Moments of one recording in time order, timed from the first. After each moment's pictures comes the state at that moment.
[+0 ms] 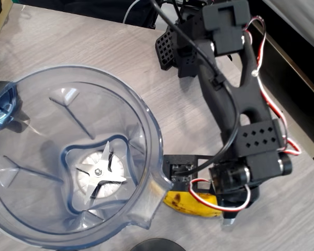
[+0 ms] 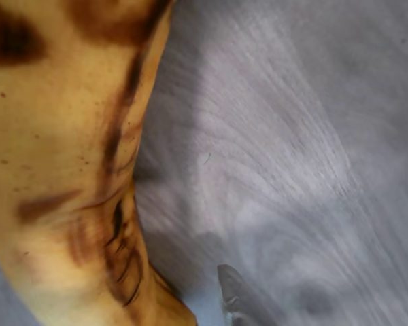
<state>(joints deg) -29.2 62.5 67.0 83.2 20.4</state>
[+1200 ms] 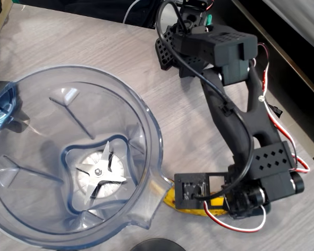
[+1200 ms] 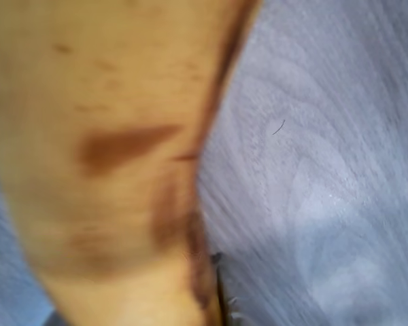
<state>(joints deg) -32.3 47.3 48.3 89.1 19.3</state>
